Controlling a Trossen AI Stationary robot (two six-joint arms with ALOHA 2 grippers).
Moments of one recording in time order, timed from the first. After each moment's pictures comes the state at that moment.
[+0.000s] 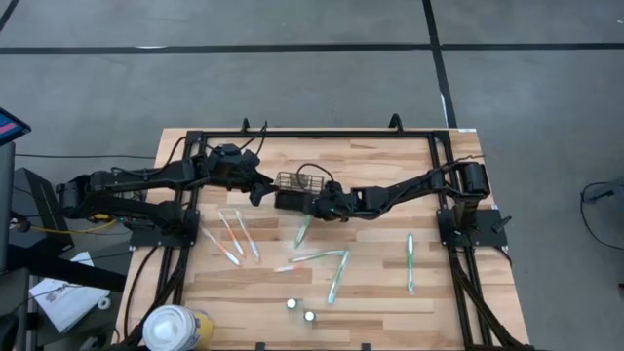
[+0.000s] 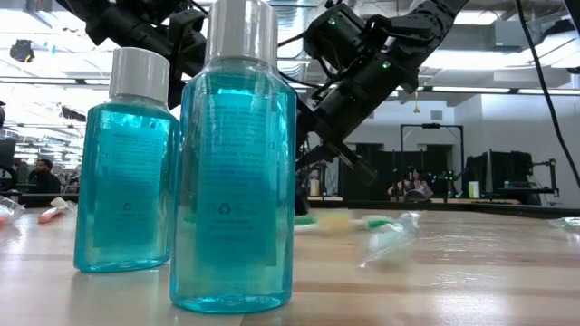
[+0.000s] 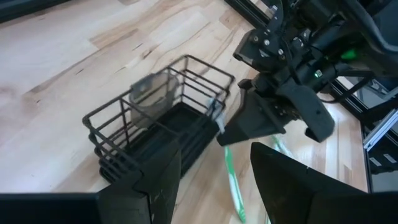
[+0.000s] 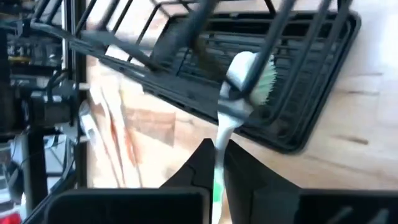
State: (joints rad) left arm 0.34 1.04 0.67 -0.20 0.14 -0.48; right arm -0.01 1.89 1.07 0.06 0.18 1.48
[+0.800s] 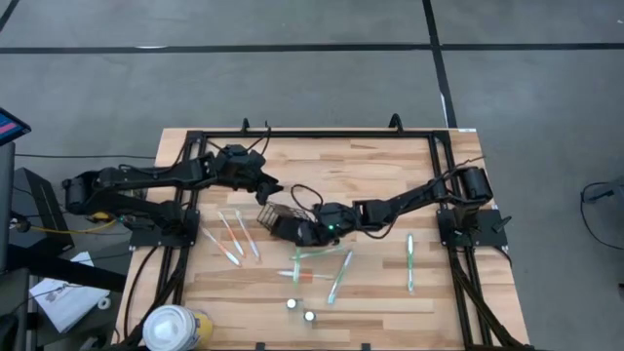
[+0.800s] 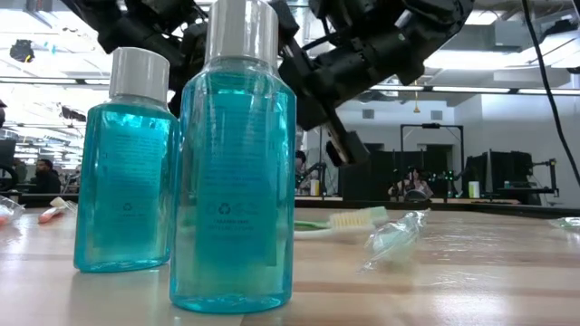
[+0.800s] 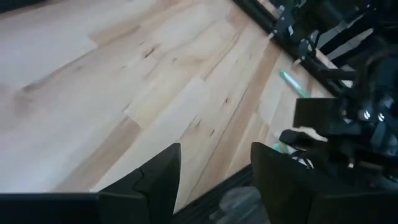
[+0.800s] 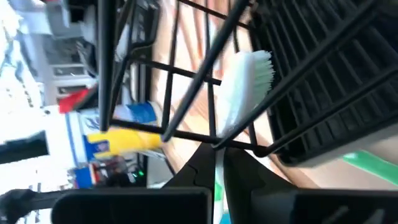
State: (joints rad) left arm 0.34 1.14 0.67 -0.13 0.14 -0.50; right arm 0.11 1.89 1.06 0.29 -0.15 1.46
